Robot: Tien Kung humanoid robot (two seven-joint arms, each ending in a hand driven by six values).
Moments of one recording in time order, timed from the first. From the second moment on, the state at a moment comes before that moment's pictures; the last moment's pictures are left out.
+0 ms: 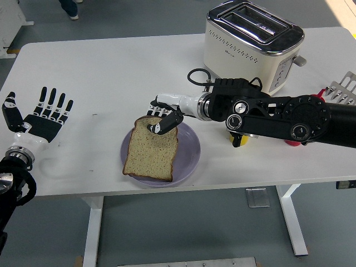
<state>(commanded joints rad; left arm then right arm) -0.22 0.37 -1.27 -1.44 -0.30 0.28 -0.06 1.31 -0.20 0.05 1.28 -0.76 -0.04 -0.36</state>
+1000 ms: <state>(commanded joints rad) -0.21 0.37 -1.28 -1.44 -0.30 0.28 -0.06 1.35 -0.27 0.13 1.33 -0.74 0.00 -0.39</state>
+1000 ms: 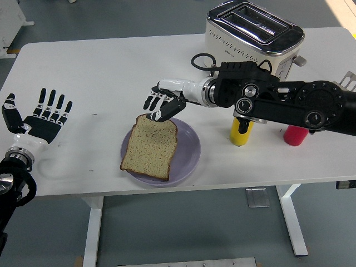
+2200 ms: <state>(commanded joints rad) -0.18 0.36 -1.31 -1.51 -0.32 0.28 -0.05 0.83 -0.70 1.10 1.77 -0.40 -0.28 -0.14</state>
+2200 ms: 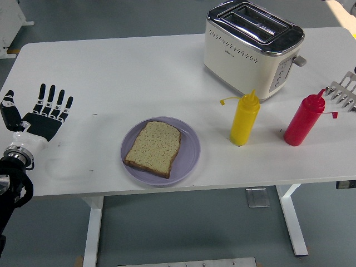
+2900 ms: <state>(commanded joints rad) -0.17 0.35 -1.32 -1.60 -0.36 0.29 -0.04 0.37 -0.49 1.35 1.75 0.21 -0.36 0.10</state>
